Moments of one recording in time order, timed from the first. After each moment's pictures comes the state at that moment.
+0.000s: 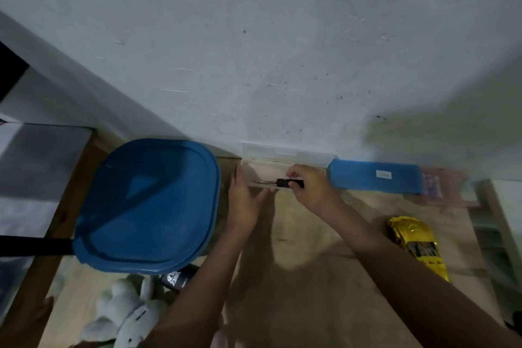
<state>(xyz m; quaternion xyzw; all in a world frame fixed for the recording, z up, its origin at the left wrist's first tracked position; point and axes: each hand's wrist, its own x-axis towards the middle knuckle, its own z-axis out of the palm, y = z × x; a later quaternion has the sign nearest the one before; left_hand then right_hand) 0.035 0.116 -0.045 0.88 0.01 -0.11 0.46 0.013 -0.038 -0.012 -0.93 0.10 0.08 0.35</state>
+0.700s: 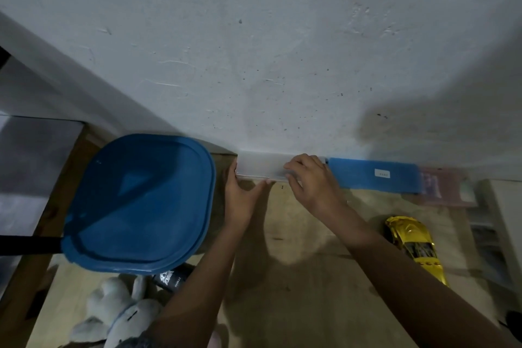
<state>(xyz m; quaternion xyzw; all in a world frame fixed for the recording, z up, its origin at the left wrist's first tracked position) 0.036 0.112 -0.046 0.78 0.07 -0.11 0.61 0.006 -0.042 -0.005 -0.98 0.04 0.02 0.22</state>
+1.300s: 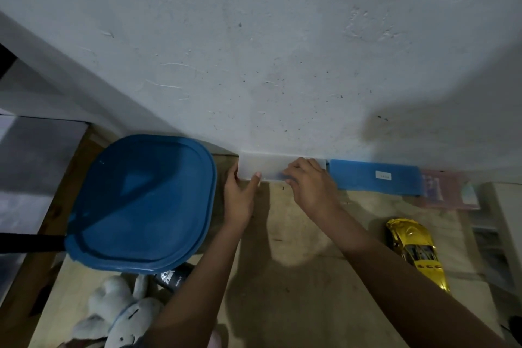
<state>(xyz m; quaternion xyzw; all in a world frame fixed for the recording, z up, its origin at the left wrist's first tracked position) 0.038 0.111 -0.040 0.76 0.14 -0.12 0.62 0.009 -0.037 -0.010 -0.98 0.04 0.02 0.18</state>
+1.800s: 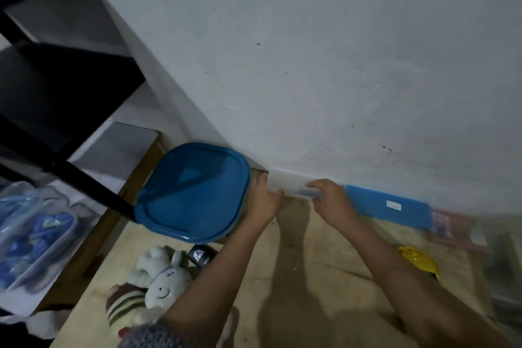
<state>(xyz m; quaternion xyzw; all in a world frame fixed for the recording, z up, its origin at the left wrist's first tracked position) 0.012 0.122 0.030 0.84 0.07 -0.09 0.53 -0.010 -0.033 0.043 -0.93 0.06 0.08 0.35</state>
